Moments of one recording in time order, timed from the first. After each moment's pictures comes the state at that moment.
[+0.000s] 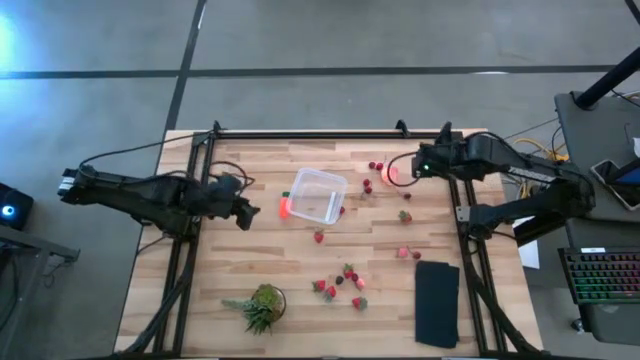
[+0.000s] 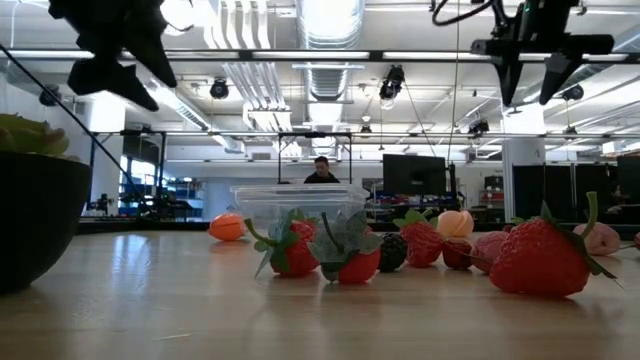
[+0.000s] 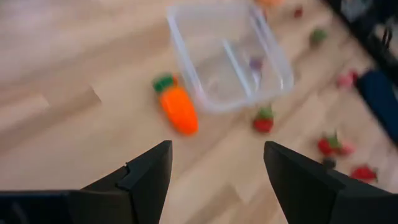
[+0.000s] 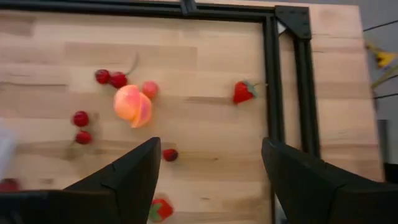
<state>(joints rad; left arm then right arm) -0.14 0.85 0.82 -0.84 -0.37 -1.02 -0.27 1.14 1.20 -1.47 0.51 1.21</state>
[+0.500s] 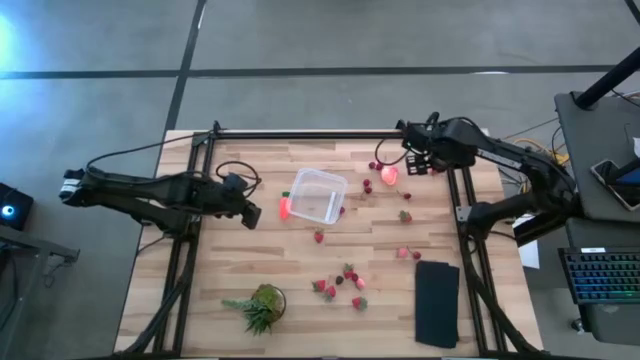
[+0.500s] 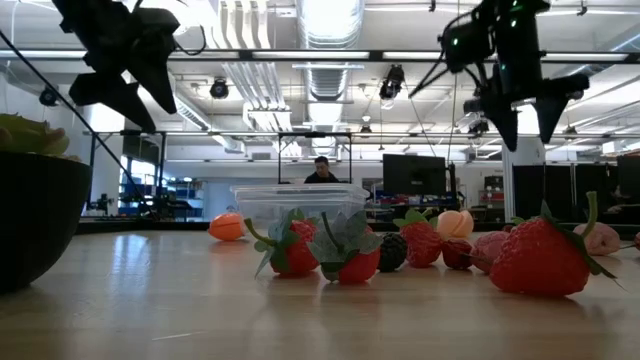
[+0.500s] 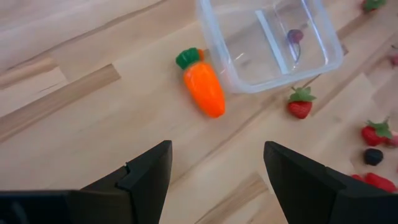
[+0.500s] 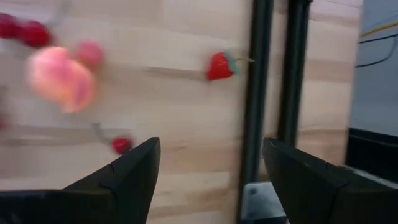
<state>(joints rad) -0.08 0.93 0.82 -0.87 -0.34 -1.01 -0.59 1.33 1.13 -1.39 0.34 0.87</state>
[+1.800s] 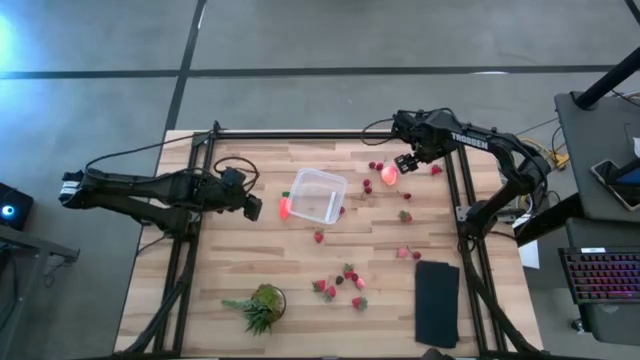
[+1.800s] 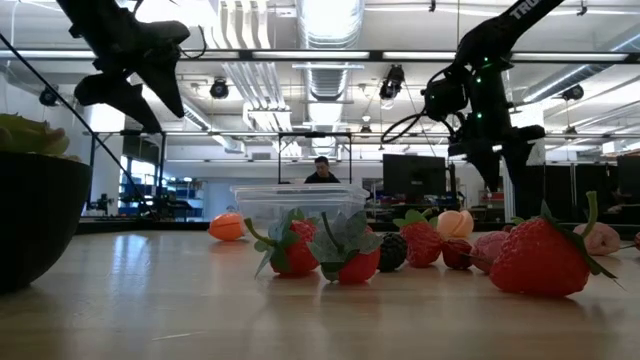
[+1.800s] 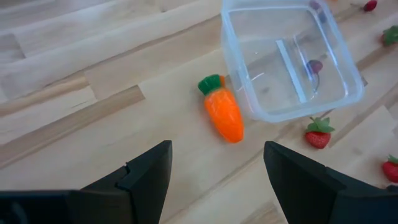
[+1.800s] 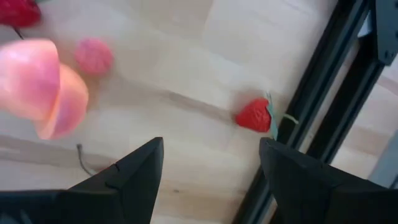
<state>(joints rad) -0.03 0.94 0.82 -0.87 -0.42 -1.02 -0.78 1.57 1.12 -1.15 0.24 0.41</state>
